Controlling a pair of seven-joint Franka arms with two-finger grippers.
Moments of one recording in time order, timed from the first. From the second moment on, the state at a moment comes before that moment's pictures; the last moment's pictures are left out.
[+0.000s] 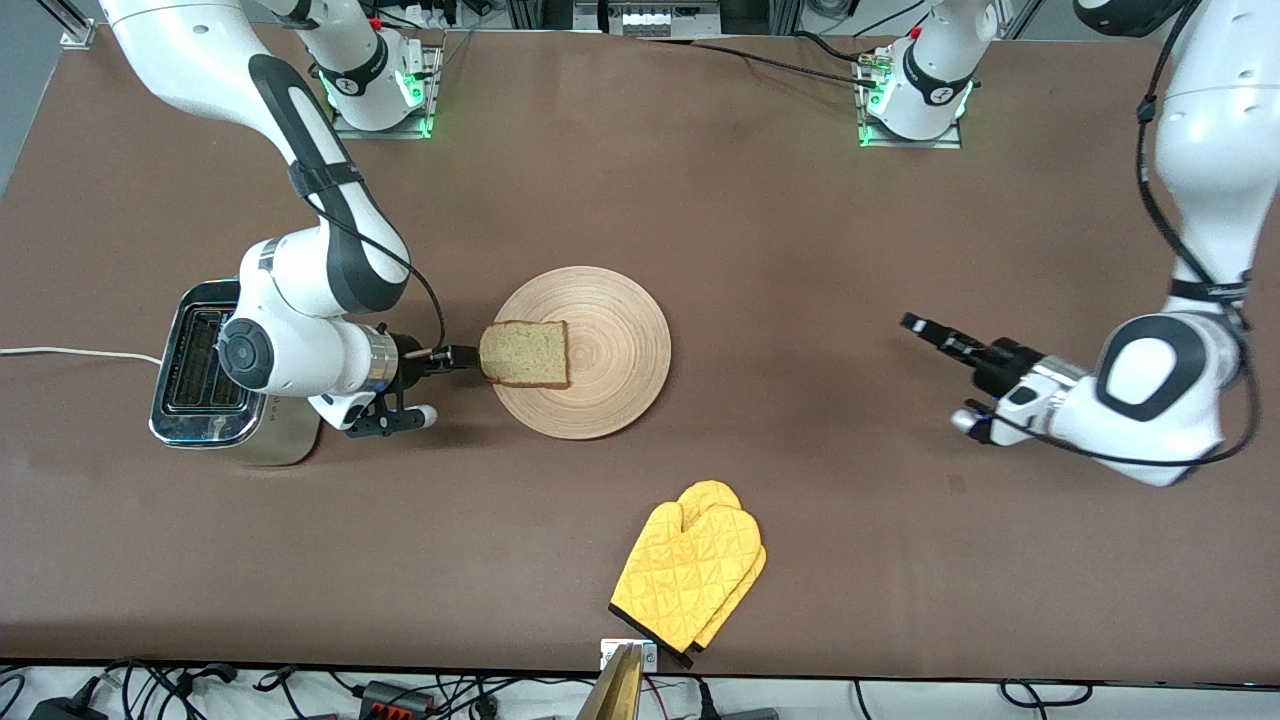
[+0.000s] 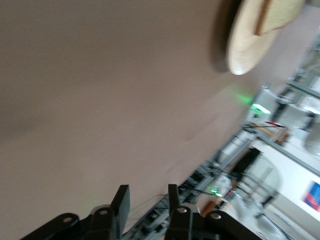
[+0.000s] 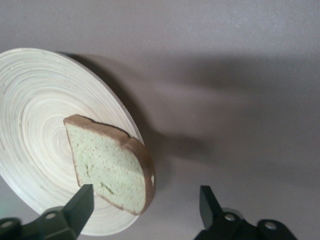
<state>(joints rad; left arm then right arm) 0.35 0.73 -0.38 -1.33 -0.30 1.29 0.25 0.19 0.55 0.10 -1.69 0.33 2.06 -0.01</state>
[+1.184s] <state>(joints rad) 0.26 0.29 -0.34 -1.30 0.10 1.30 0.23 0.26 0.62 0.10 -1.69 0.33 2.09 -0.01</state>
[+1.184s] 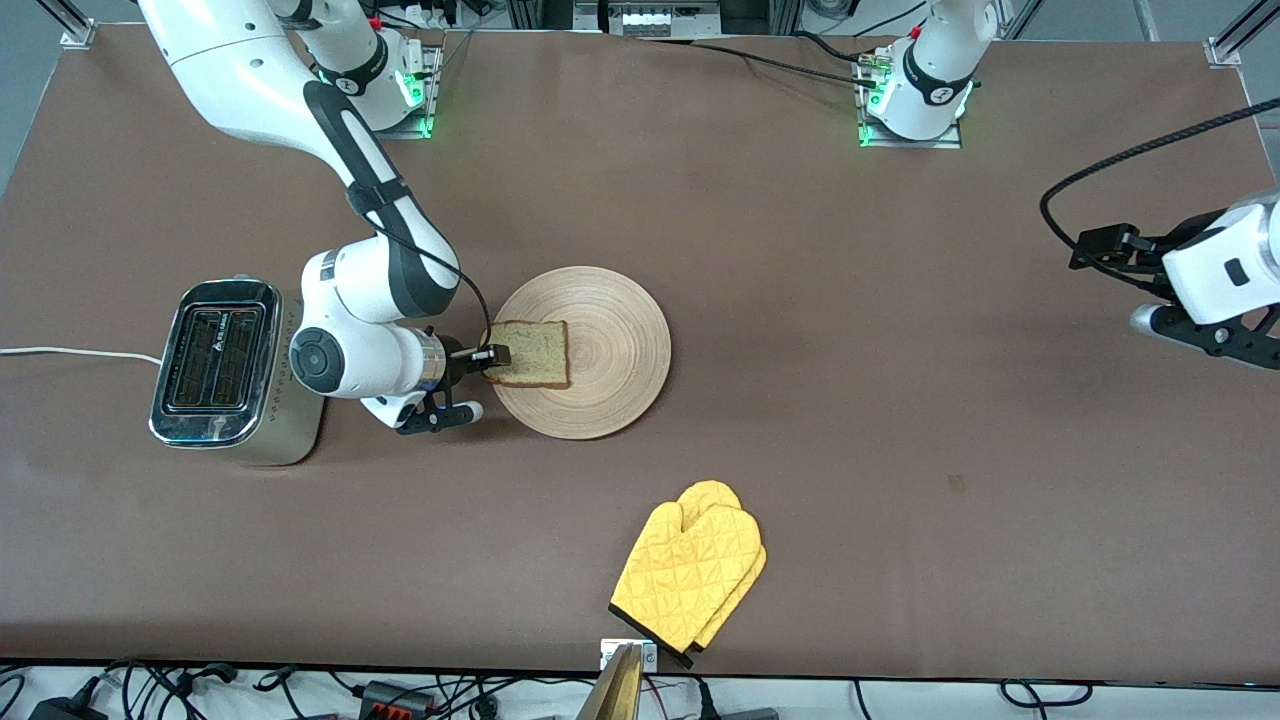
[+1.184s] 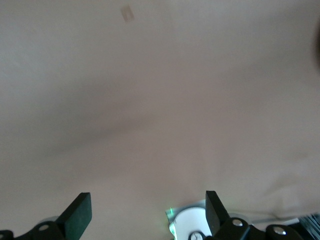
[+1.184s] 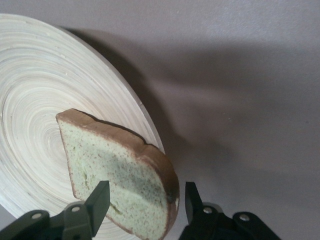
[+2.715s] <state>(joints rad) 0.16 -0.01 -0.19 -1.65 0.00 1.52 -0.02 0.26 0.62 0.10 -1.67 0.24 2.09 -0.01</state>
